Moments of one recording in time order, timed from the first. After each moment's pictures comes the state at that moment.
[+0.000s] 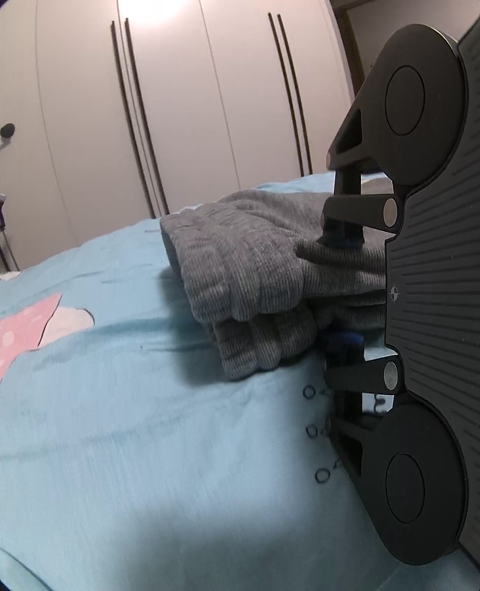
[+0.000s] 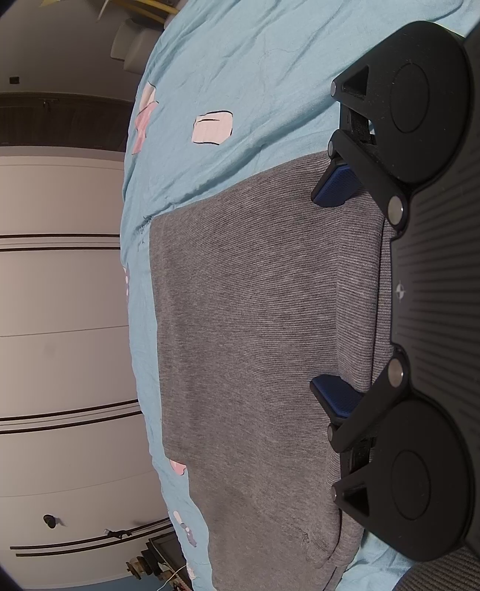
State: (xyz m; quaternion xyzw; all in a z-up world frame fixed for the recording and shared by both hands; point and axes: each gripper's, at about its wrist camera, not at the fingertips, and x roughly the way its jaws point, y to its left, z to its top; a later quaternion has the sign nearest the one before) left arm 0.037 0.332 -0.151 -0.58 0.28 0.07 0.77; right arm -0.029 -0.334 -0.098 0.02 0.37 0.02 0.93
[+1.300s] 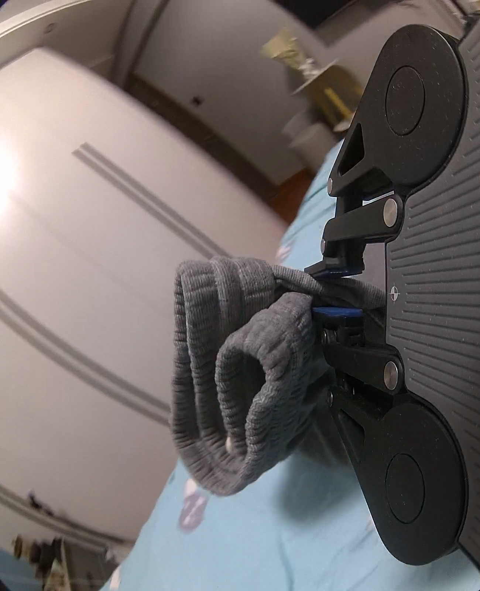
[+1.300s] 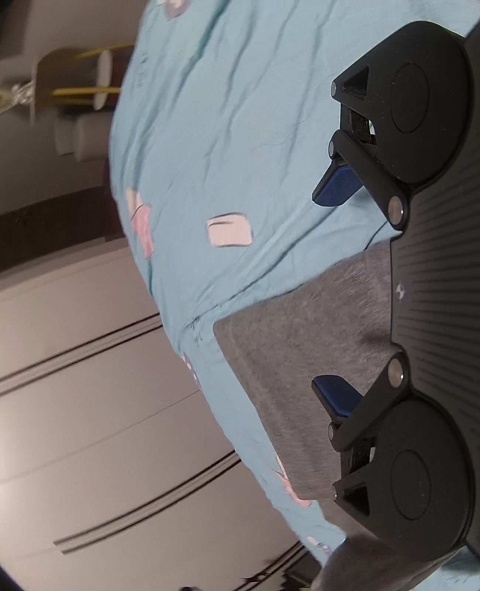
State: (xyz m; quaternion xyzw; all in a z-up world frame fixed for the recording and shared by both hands) left arm 0.095 0.074 0.029 -0.27 0.25 -0.11 0.92; right arm -0.049 -0.422 -0.057 0.22 0.32 -0.08 0.92
